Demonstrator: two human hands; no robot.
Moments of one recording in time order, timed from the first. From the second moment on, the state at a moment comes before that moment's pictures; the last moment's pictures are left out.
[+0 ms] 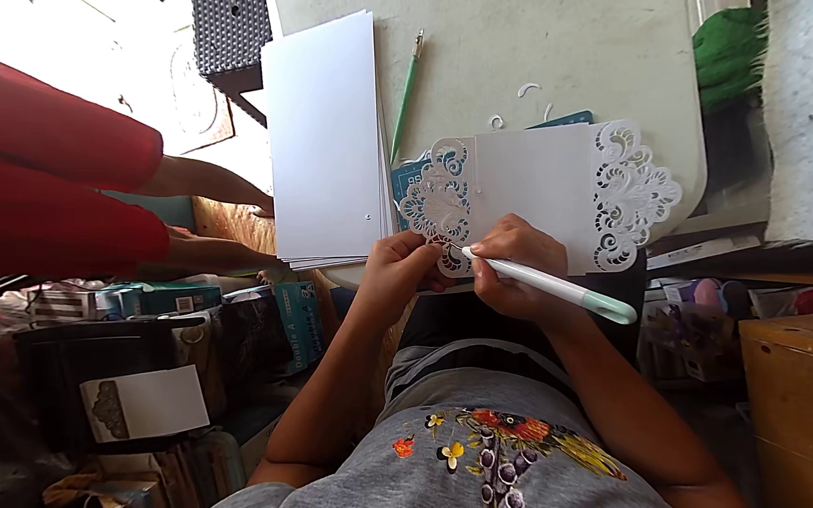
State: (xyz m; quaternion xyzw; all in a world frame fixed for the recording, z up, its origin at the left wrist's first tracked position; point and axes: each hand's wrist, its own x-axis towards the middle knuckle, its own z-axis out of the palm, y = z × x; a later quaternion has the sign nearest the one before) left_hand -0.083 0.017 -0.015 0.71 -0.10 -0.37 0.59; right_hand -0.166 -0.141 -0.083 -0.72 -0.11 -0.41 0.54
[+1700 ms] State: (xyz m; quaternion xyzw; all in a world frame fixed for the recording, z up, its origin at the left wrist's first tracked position) left_hand -0.077 0.018 -0.014 0.58 -0.03 -0.44 0.68; right_hand -0.168 -0.144 -0.082 -0.65 -0.09 -0.40 0.64
